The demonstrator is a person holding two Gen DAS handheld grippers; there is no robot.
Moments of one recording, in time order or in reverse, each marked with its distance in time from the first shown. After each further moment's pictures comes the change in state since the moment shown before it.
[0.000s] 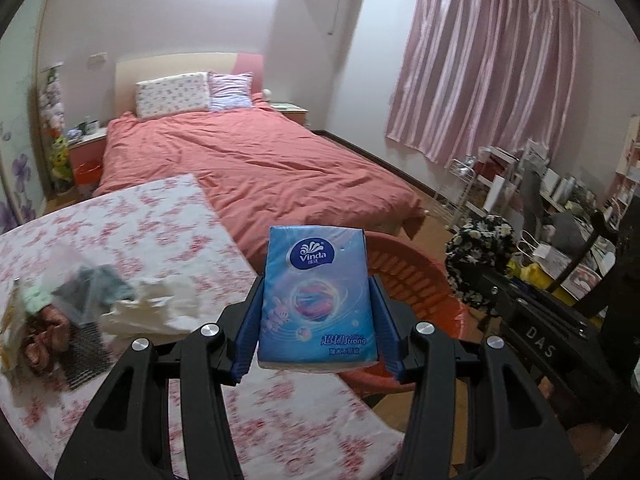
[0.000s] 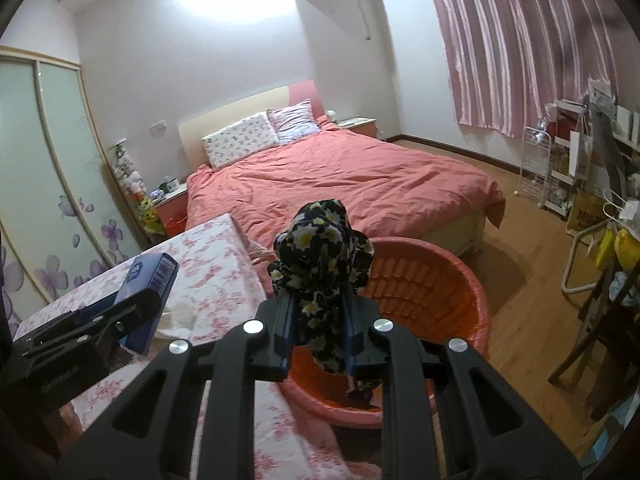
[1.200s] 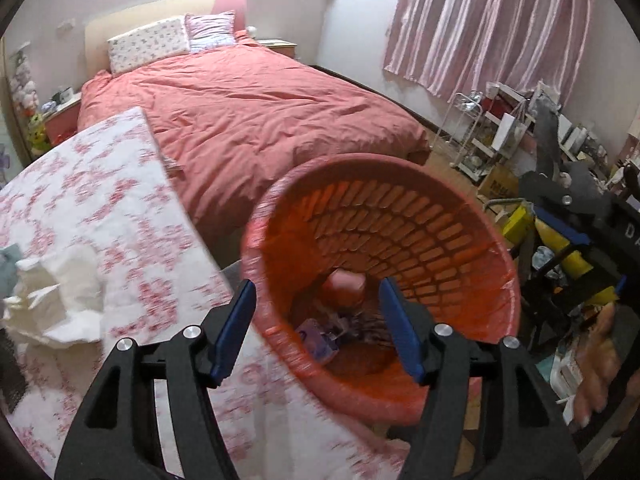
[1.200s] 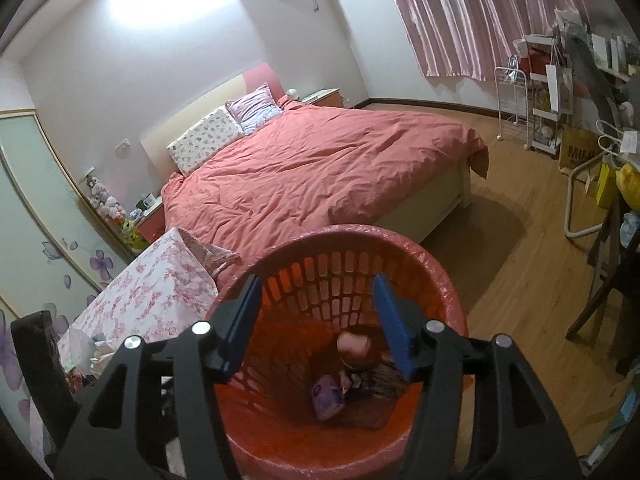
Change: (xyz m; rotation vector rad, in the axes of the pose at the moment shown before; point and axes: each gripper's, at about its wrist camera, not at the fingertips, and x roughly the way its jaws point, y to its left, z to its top) left arm 0.099 -0.019 -0.020 0.032 0.236 0.014; right arm 0.075 -0.079 0.010 0.176 0.080 -0.025
